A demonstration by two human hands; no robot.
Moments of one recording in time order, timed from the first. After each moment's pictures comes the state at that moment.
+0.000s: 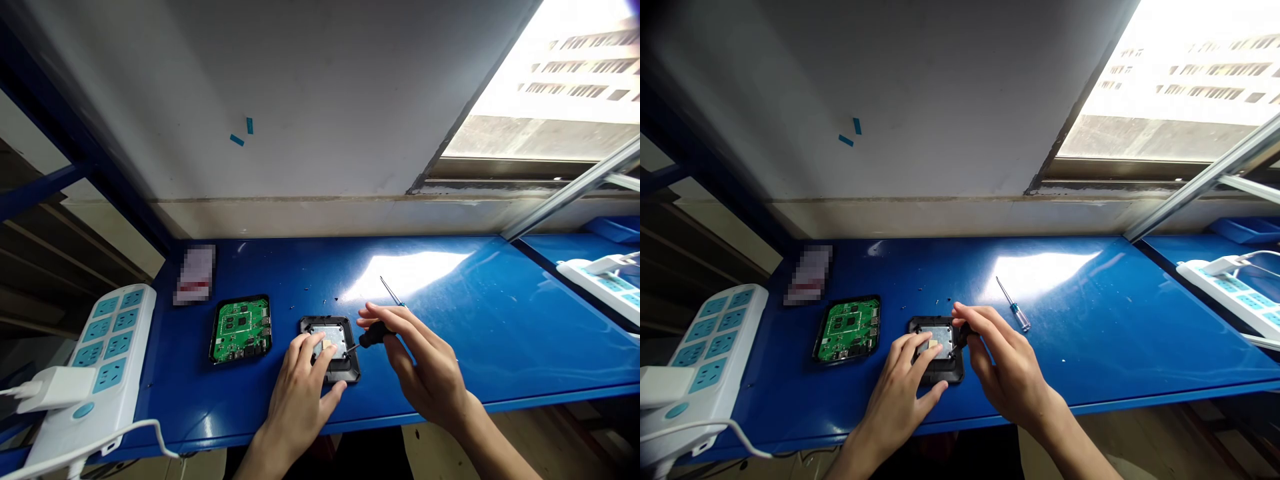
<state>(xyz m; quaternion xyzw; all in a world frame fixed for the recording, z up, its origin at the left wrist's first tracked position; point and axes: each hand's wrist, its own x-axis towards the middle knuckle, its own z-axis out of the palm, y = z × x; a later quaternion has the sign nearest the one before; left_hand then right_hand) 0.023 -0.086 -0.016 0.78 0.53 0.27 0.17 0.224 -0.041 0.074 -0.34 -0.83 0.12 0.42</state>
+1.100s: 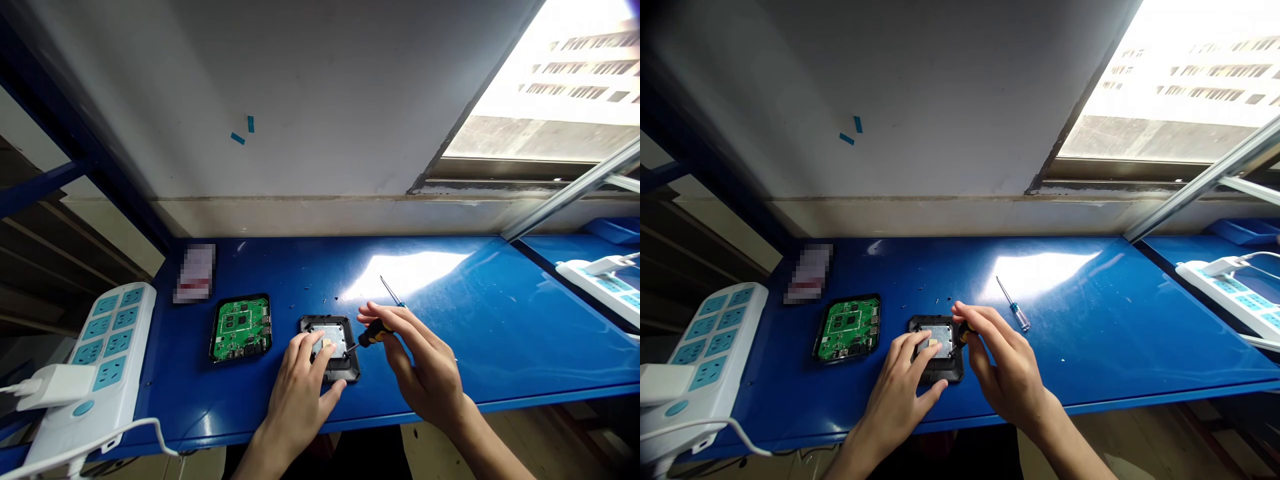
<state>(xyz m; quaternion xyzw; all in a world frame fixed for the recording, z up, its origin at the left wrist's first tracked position) 0.023 -0.085 -0.017 0.78 0.53 0.28 0.16 0.220 -0.043 0.070 -0.35 -0.82 0.13 0.44</state>
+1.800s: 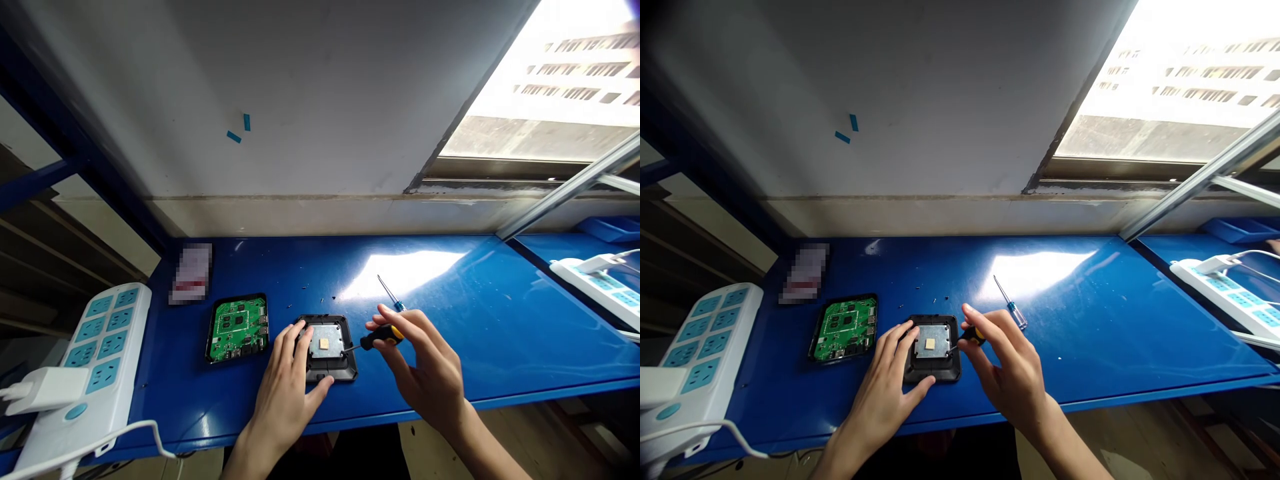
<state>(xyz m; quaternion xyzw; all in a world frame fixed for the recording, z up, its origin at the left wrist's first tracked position) 0.007 -0.086 -0.023 0.75 0.57 0.28 0.18 0.226 -0.046 0.064 -0.37 -0.80 0.05 0.47</state>
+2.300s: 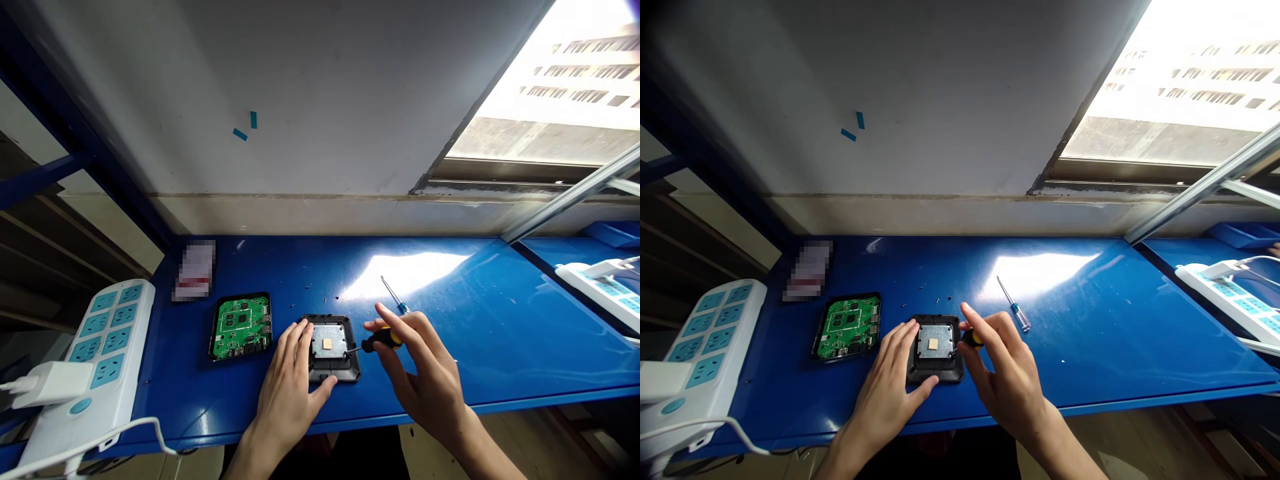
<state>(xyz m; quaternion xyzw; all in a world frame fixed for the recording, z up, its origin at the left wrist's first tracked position) 0.007 -0.087 -0.031 0.74 0.58 0.28 0.18 0.217 -0.049 0.067 -0.39 -0.81 0.05 0.43</state>
